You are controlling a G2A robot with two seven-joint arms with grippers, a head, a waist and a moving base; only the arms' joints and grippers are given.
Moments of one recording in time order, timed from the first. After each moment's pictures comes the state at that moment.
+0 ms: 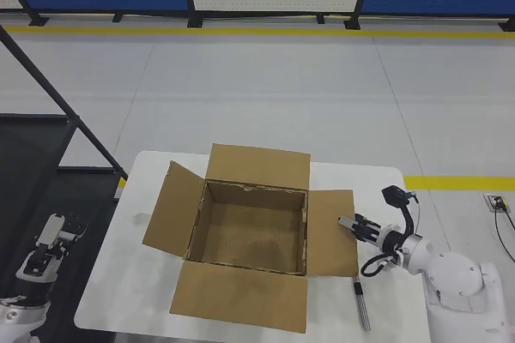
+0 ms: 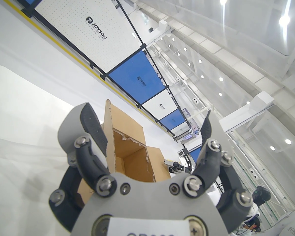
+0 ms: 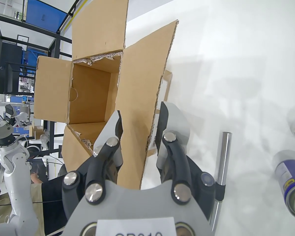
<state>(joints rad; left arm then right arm) 1.60 -1.19 -2.05 -1.93 -0.16 -0.43 -0.43 -1.11 -1.35 1.68 -1.70 -0.57 -0.05 1.07</state>
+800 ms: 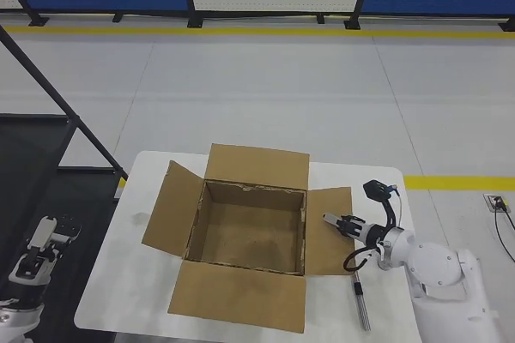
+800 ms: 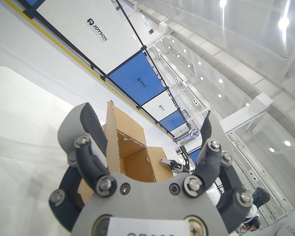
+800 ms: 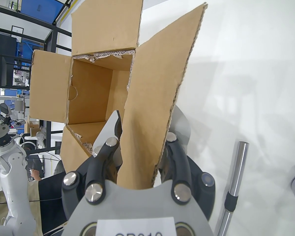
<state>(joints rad) 1.60 -1.18 -2.07 -1.91 -0.19 -0.45 -0.45 -1.06 -1.32 1.56 -1.68 -0.57 0.02 1.02</state>
